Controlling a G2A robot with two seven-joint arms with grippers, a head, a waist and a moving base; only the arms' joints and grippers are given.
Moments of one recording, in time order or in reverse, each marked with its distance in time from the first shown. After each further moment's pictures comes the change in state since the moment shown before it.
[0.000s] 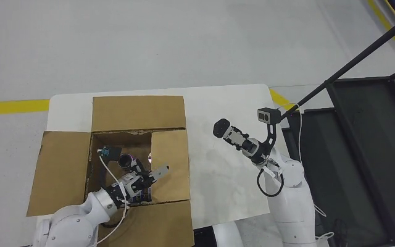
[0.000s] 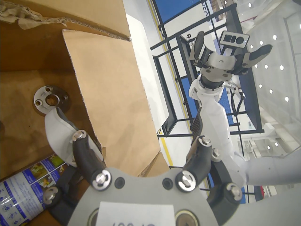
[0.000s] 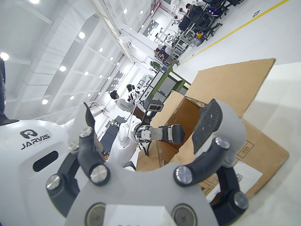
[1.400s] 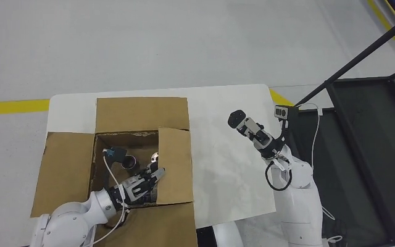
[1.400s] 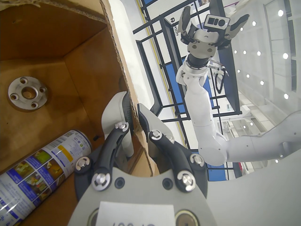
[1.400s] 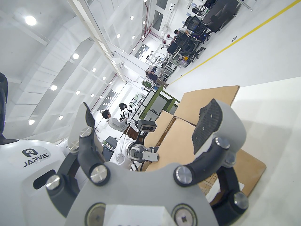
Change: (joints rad) left arm -0.016 0.077 0.025 0.006 -0.166 -0.001 -0.028; right arm -0.014 0.021 0.059 -0.012 -0.018 0.020 -0.153
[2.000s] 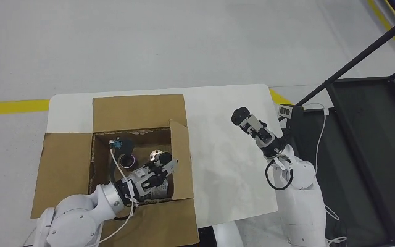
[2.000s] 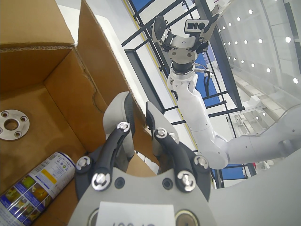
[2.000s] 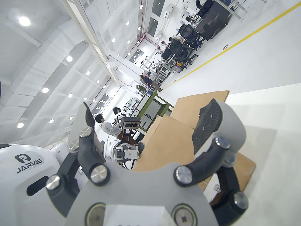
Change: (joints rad) left arm -0.096 0.022 0.117 -0.066 0.086 0.059 0.065; right arm -0.015 0.029 -0.009 -0.032 -0.046 -0.004 -0.105
